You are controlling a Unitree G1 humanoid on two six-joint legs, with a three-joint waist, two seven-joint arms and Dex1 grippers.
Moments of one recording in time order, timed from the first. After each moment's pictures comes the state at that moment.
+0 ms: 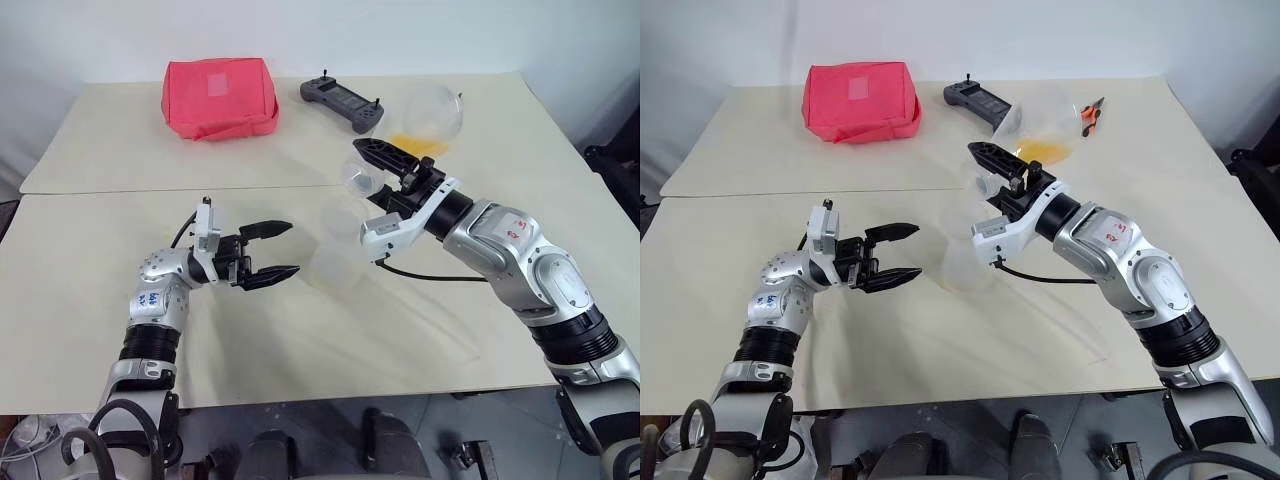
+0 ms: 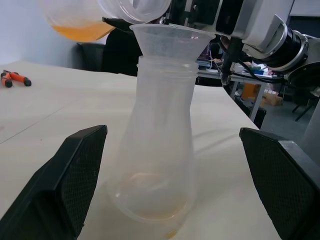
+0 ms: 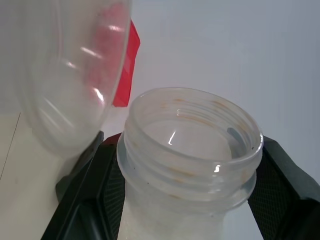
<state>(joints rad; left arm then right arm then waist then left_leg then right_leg) -0.64 0.41 0.10 0.51 -0.50 0.01 -1.38 -0.73 -0.70 0.31 -0.14 -0.82 -0.33 0.27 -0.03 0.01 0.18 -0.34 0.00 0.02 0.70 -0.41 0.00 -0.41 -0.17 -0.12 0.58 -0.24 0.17</state>
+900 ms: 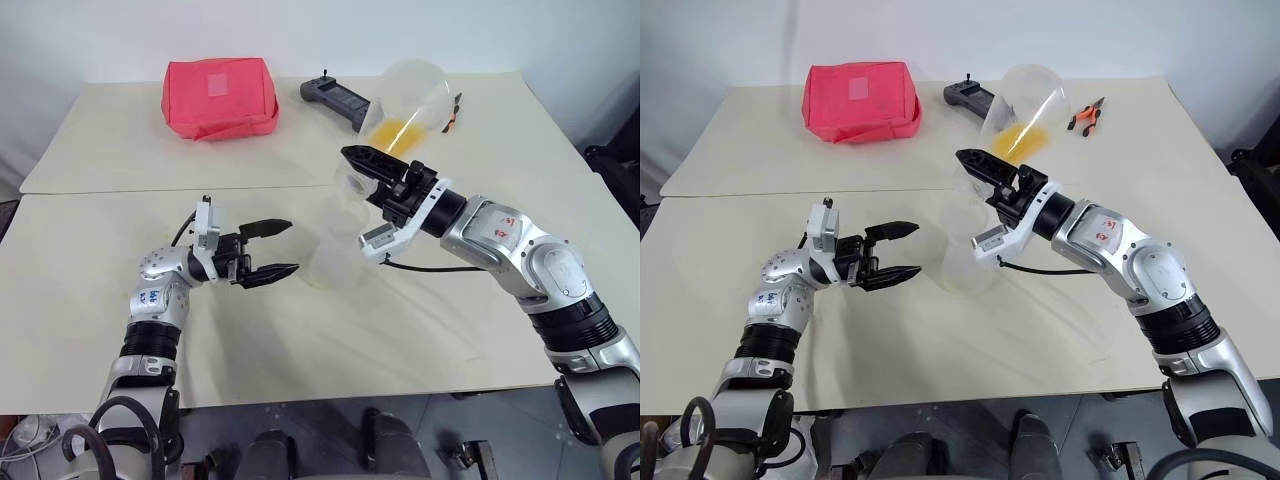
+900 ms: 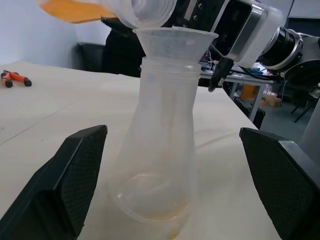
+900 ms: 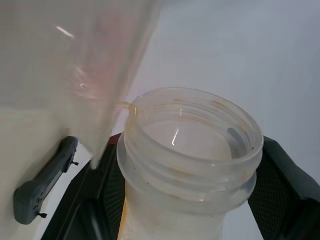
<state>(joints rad) -0.65 0.41 0.10 0.52 -0.50 0.01 -1.39 -0.78 -0.71 0.31 -0.04 -0.98 -0.48 0.15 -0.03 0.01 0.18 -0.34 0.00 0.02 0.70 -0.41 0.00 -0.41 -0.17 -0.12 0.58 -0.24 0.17</state>
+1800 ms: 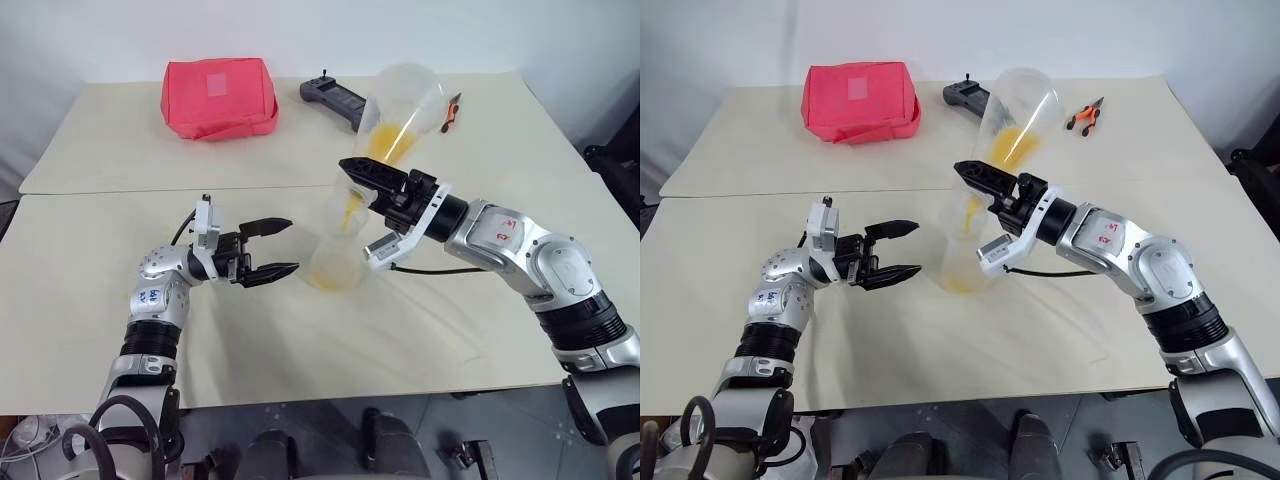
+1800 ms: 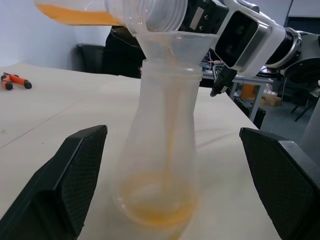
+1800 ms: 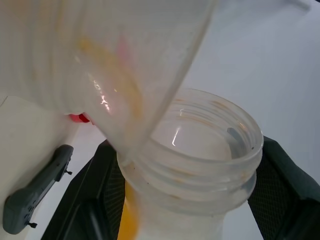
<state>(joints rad) -0.66 0.41 0.10 0.53 -0.50 0.00 -1.39 -0.80 -0.73 0.31 -0.01 -1.01 -0.57 0.09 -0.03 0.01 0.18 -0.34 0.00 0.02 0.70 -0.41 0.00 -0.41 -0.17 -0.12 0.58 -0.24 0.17</state>
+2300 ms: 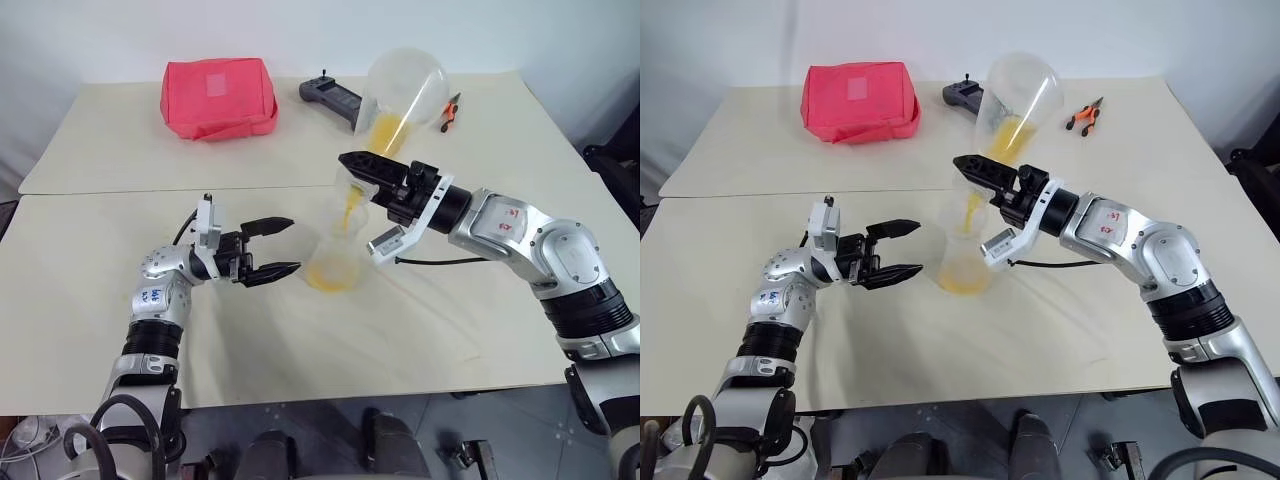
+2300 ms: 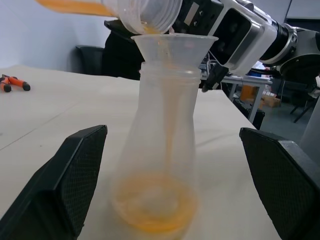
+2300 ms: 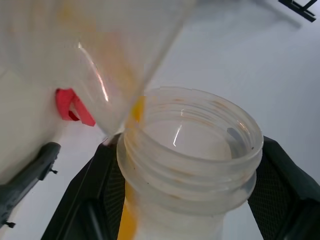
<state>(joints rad) -0.66 0.40 0.10 0.53 -0.50 0.00 -1.39 -0.85 -0.75 0.31 0.04 -1.06 -0.64 0.04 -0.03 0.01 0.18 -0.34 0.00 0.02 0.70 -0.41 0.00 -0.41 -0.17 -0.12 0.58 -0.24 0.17</state>
